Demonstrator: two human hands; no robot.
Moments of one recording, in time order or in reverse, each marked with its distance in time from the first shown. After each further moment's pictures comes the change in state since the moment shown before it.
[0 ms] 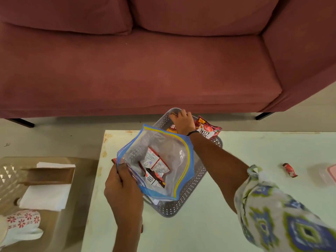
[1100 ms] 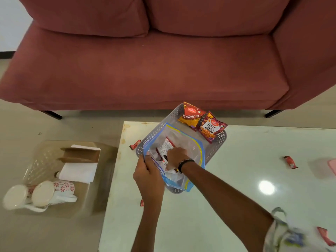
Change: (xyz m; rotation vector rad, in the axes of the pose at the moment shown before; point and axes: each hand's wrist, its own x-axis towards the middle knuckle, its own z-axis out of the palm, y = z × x) left_hand -0.040 -0.001 -0.015 0.112 -0.011 0.068; right_hand -0.144 -0.089 -0.098 0.377 -0.585 -0.139
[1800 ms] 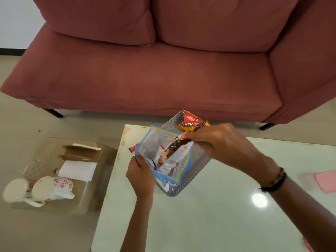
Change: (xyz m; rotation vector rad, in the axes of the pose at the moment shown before) left_hand 0.012 0.007 -0.010 0.016 0.094 -0.092; right_hand -0.164 0.067 -0.110 0.053 0.843 -0.580
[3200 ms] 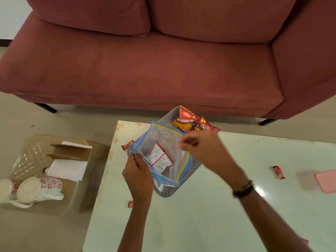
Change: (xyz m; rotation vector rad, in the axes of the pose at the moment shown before) left_hand -0.008 0.004 0.021 0.081 -0.033 0.078; right_hand 0.000 0.032 0.069 0.469 -0.060 0.601
